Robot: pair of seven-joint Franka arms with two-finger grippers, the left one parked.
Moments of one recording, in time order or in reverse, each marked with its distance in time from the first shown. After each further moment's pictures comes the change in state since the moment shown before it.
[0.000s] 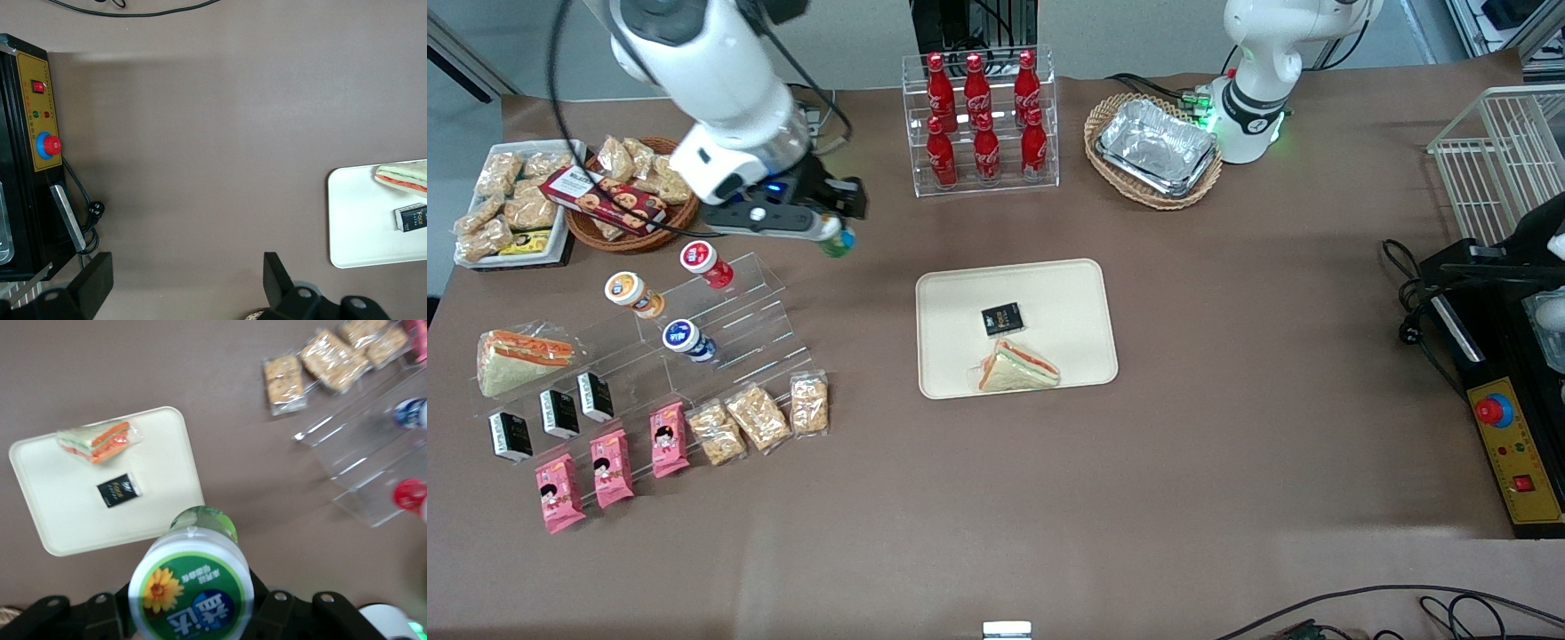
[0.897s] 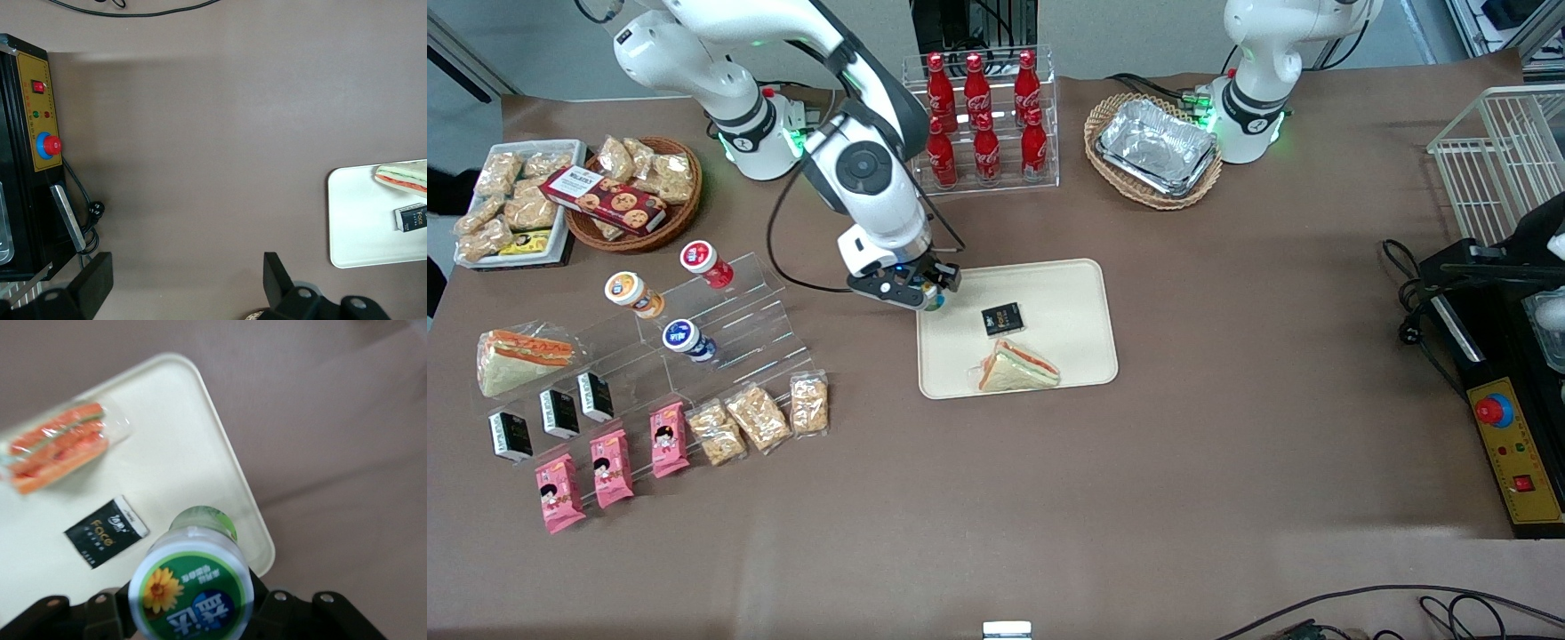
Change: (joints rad) arm 0.171 0.250 -0.004 -0.385 0.007 0.698 0.314
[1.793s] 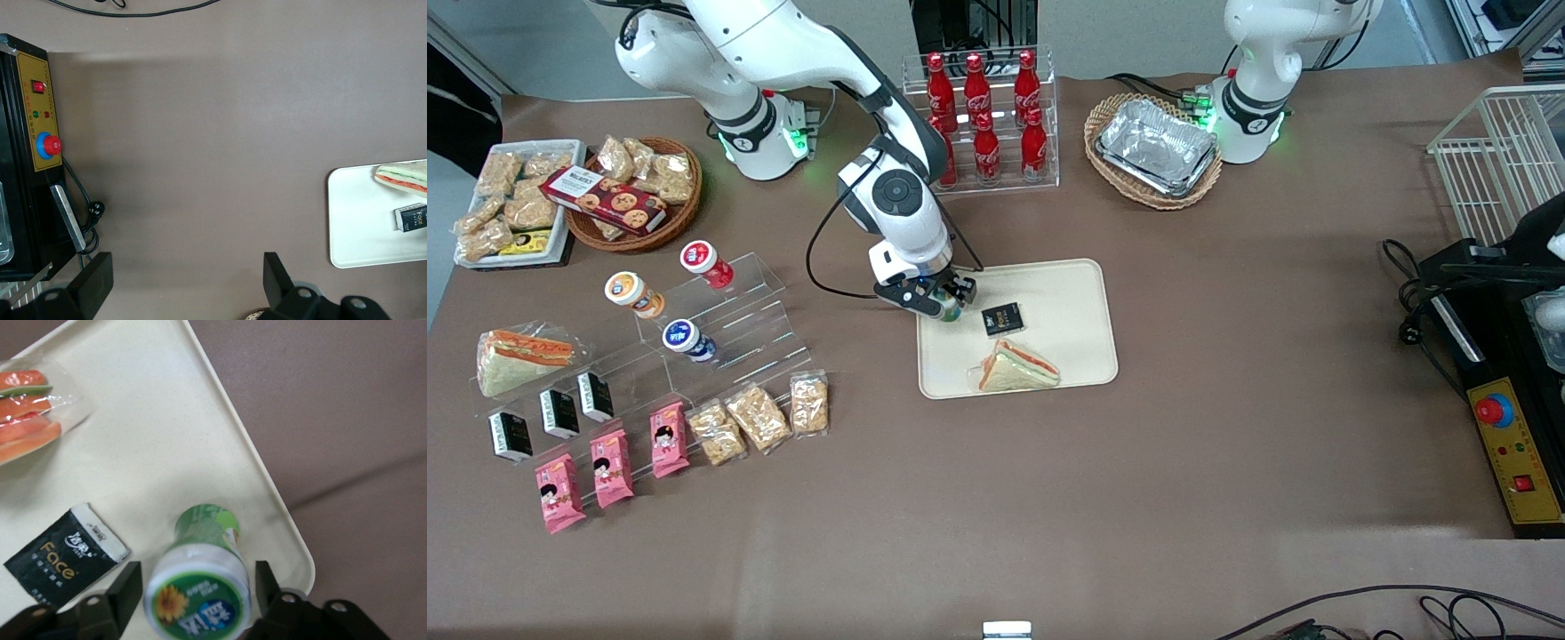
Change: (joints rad) arm 0.057 0.151 -0.010 -0.039 -0.013 0.210 0.127
